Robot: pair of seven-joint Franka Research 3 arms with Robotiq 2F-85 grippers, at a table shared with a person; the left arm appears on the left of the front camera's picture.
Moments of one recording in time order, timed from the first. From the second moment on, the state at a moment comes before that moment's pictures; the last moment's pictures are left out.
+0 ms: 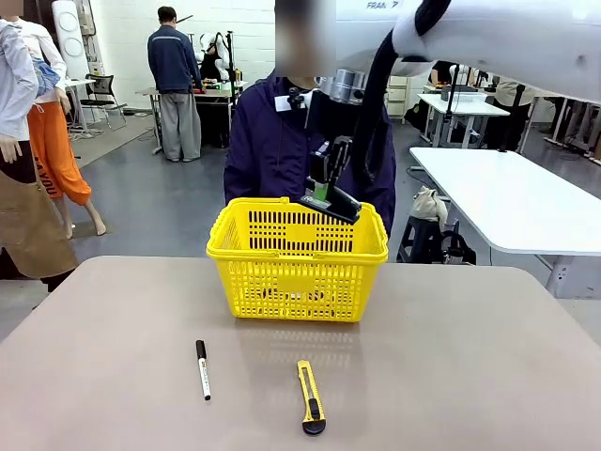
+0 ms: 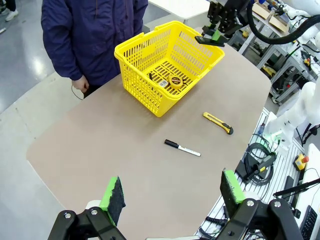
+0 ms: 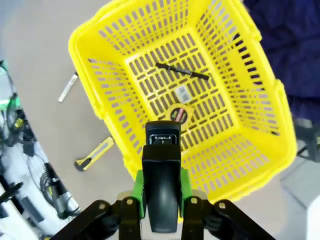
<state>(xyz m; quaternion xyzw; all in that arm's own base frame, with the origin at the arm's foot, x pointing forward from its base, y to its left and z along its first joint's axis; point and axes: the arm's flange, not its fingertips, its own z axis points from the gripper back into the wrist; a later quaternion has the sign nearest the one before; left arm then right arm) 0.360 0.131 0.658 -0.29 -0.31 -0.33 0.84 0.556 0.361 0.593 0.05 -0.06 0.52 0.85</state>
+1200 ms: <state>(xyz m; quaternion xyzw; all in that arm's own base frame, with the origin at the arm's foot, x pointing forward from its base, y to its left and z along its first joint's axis) 0.360 0.131 0.658 -0.29 -0.31 -0.33 0.84 0.563 0.371 0.589 0.03 -0.06 0.53 0.85</state>
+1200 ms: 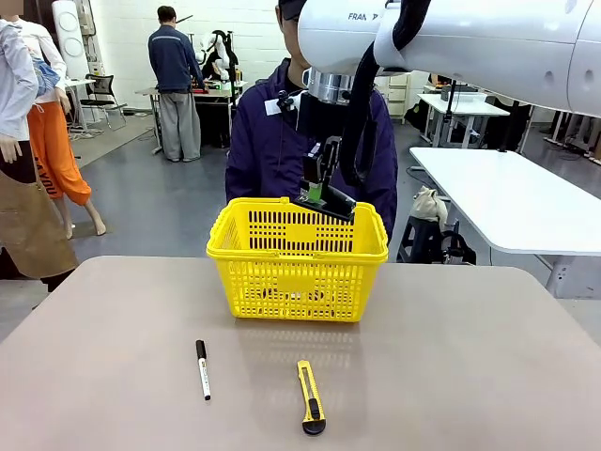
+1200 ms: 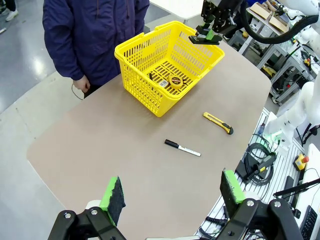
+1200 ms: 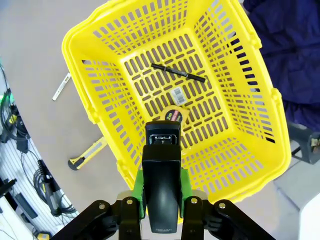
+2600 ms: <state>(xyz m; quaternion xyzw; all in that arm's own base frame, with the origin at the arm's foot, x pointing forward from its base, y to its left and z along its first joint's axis) 0.360 0.131 0.658 -0.29 -0.31 -0.33 0.84 0.614 0.389 0.421 0.06 0.02 0.61 0.79</state>
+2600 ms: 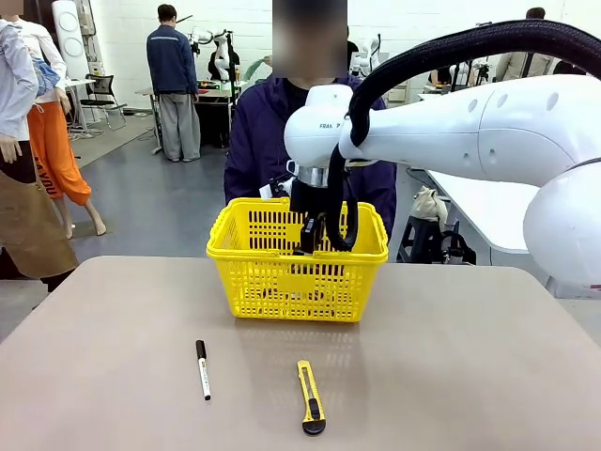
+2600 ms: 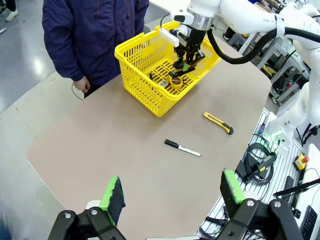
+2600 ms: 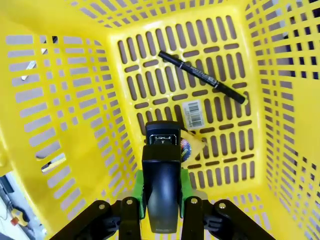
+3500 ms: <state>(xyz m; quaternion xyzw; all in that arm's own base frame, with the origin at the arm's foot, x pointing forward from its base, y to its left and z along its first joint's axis) 0.360 0.131 0.658 -0.29 -0.31 -0.33 0.84 0.615 0.390 0.431 0.06 0.02 0.61 0.79</state>
